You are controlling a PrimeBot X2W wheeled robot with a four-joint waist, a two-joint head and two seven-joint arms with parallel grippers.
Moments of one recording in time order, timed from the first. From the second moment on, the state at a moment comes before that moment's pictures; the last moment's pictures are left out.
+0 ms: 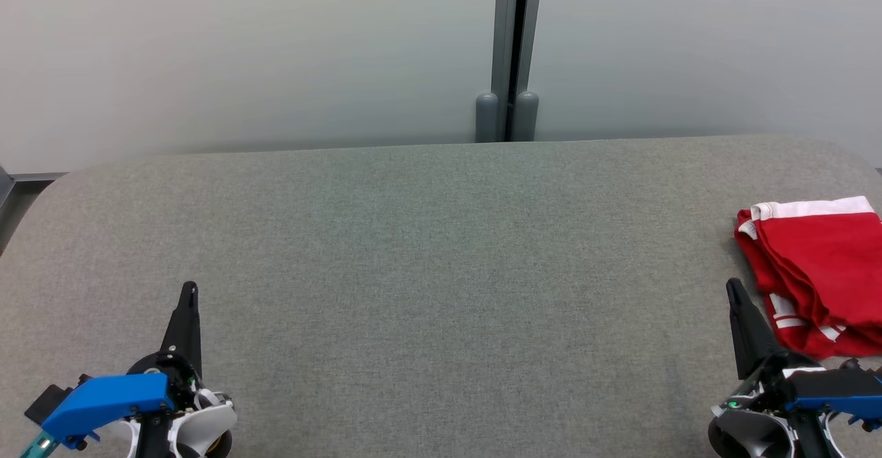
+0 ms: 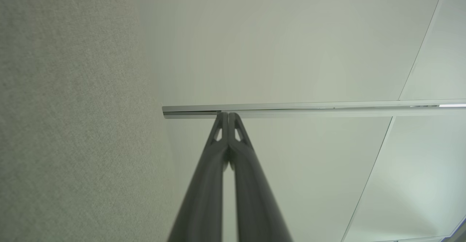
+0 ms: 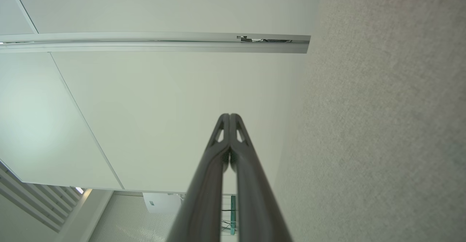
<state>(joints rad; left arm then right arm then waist) -0.10 0.05 0.11 0.25 -1.61 -0.13 0.11 -0.10 -0.05 -0.11 0.24 1.61 0.13 0.11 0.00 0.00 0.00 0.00</state>
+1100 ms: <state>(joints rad) -0.10 0.05 0.11 0.25 -1.61 -0.13 0.11 -0.10 -0.05 -0.11 0.24 1.61 0.13 0.11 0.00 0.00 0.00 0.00</state>
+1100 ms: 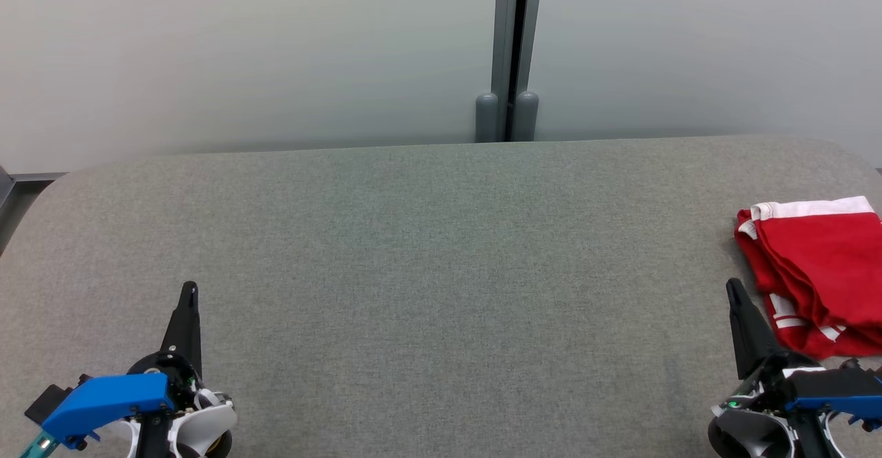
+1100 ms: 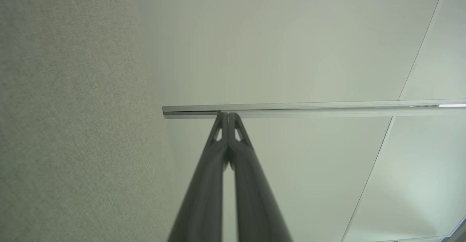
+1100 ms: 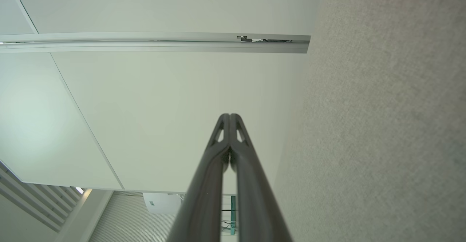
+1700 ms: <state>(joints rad) -0.10 0.05 0.11 0.25 -1.61 -0.13 0.11 -0.10 -0.05 -0.11 0.24 1.61 0.13 0.11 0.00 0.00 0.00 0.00</state>
